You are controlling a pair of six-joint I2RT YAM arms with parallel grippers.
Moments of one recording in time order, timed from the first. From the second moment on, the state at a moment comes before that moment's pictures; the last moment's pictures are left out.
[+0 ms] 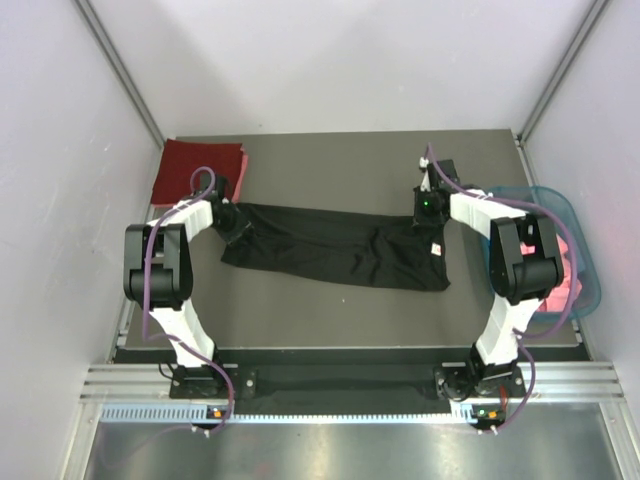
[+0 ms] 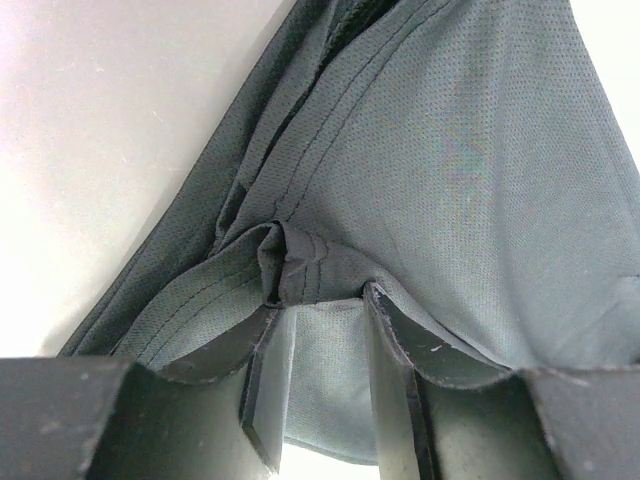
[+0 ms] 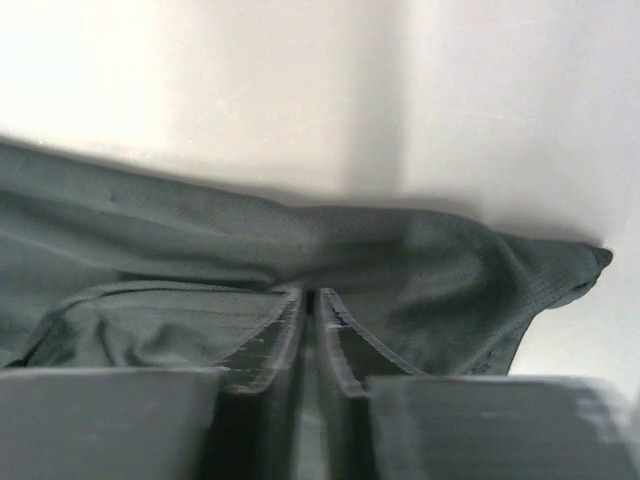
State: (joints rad) left arm 0.00 1.84 1.16 -0.46 0.15 -0.71; right arm 0.19 1.86 1.22 -0.35 -0.08 0.20
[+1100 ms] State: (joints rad) left arm 0.00 1.82 1.19 -0.51 0.03 -0.81; right arm 0.19 1.76 1.24 -0.46 0.09 0.25
